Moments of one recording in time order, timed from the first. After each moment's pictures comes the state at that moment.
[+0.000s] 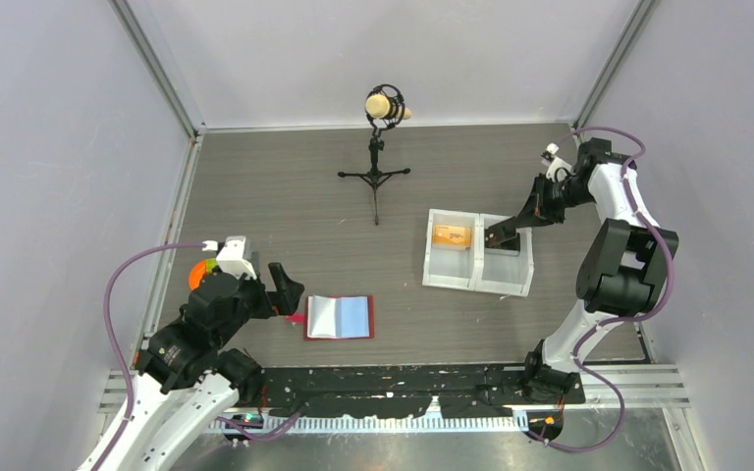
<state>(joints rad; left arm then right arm) -0.56 0.36 0.67 -0.81 -0.17 -0.50 -0.28 1.77 1.44 -1.05 -0.63 -0.10</state>
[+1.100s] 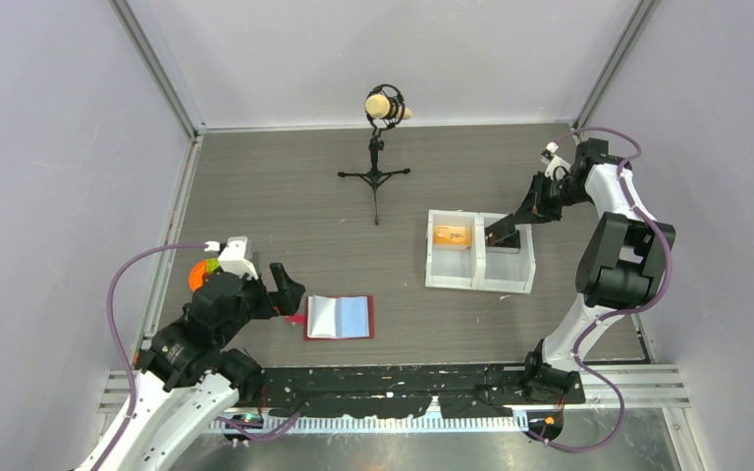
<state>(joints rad) -0.56 0.37 0.66 -0.81 -0.17 -0.52 -0.28 1.82 1.43 -0.94 -0.64 -0.07</state>
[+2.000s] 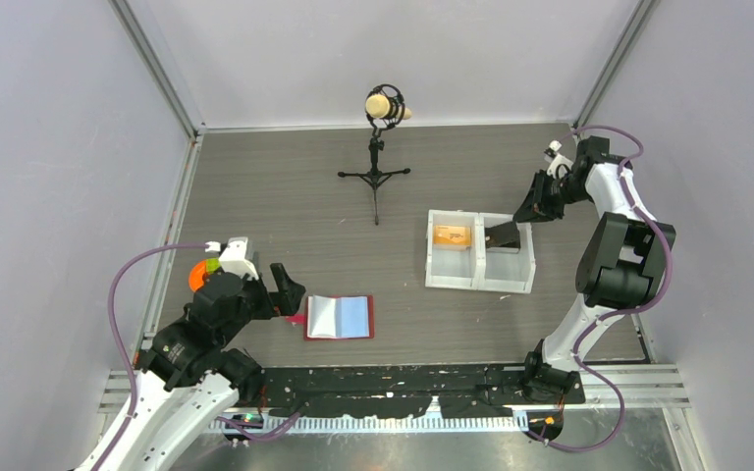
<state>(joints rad) -0.56 0.37 0.65 -0.81 -0.17 -0.53 -0.28 1.82 1.43 -0.91 -0.60 -0.03</state>
